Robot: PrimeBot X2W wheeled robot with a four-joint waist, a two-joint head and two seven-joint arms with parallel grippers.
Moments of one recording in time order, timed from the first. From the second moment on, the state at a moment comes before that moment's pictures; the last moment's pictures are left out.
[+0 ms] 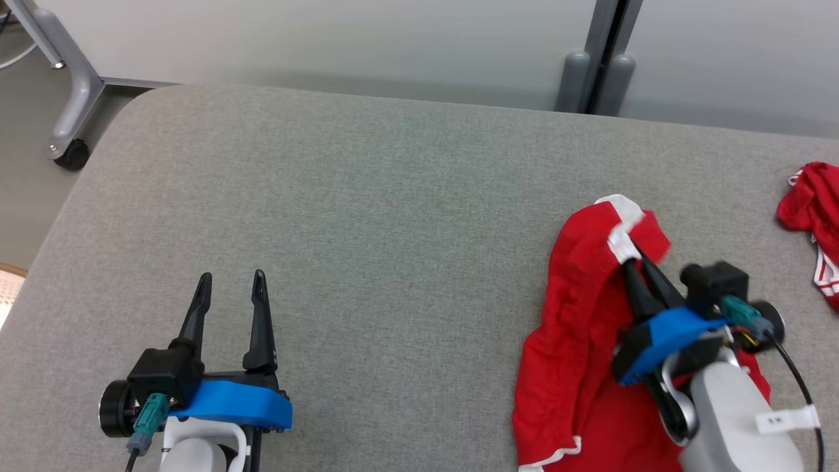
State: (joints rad) left arm -0.14 0.06 -0.08 0.28 -0.19 -0.06 -0.26; right arm -0.36 -0.09 0.05 0.48 0.10 0.13 -0.14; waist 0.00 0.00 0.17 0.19
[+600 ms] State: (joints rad) left arm -0.15 0.05 -0.11 0.30 -0.21 -0.06 -0.26; right arm -0.62 -0.05 0.46 0.64 0.33 0.13 -0.15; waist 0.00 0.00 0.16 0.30
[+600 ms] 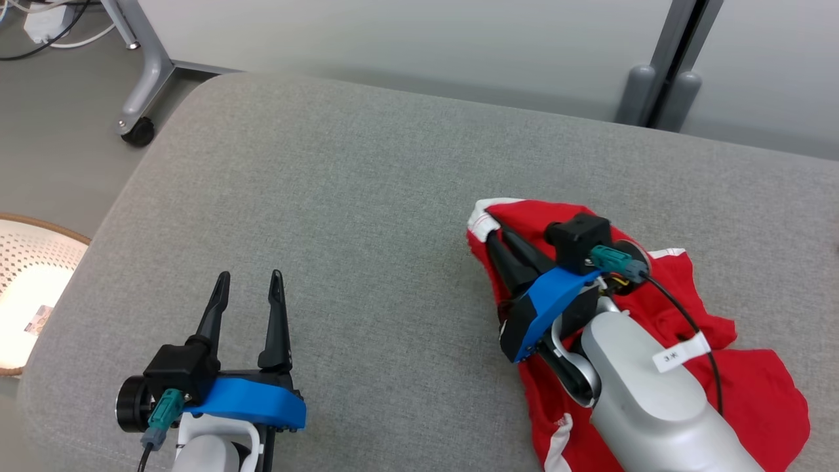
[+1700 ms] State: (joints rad) left arm -0.10 0.07 -0.08 0.29 -0.20 -0.05 -0.26; right arm -0.39 -0.10 0.34 0.53 0.21 0.13 -0.26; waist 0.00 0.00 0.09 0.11
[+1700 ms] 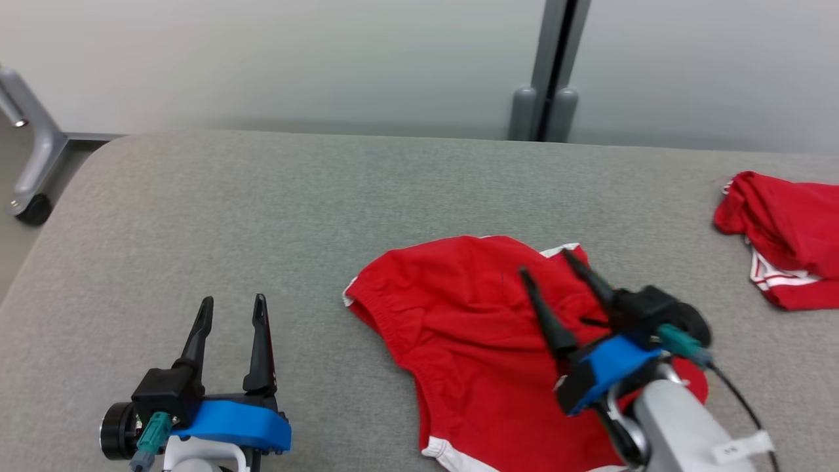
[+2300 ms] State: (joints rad) left arm -0.08 0.08 -0.14 0.28 -0.17 -0.06 -0.26; right arm -0.04 -0.06 -0.03 0.05 0.10 0.13 -0.17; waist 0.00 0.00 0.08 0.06
